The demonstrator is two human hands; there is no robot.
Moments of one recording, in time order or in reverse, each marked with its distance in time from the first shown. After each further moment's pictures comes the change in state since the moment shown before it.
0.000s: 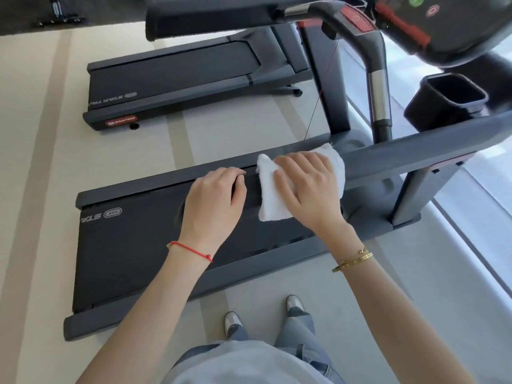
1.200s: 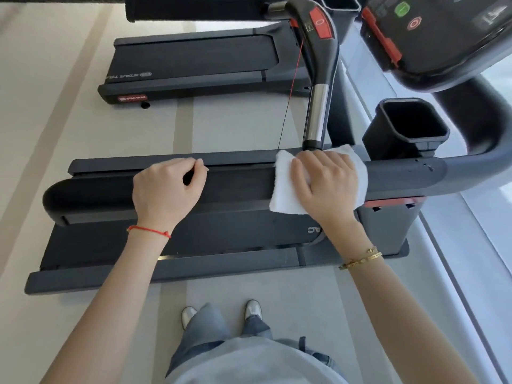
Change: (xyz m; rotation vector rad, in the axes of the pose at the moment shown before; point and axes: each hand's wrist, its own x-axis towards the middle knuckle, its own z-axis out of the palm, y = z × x) left_hand 0.053 0.112 0.104 0.323 0.322 -0.181; right_hand 0.008 0.224 -0.057 -0.005 0.078 -0.047
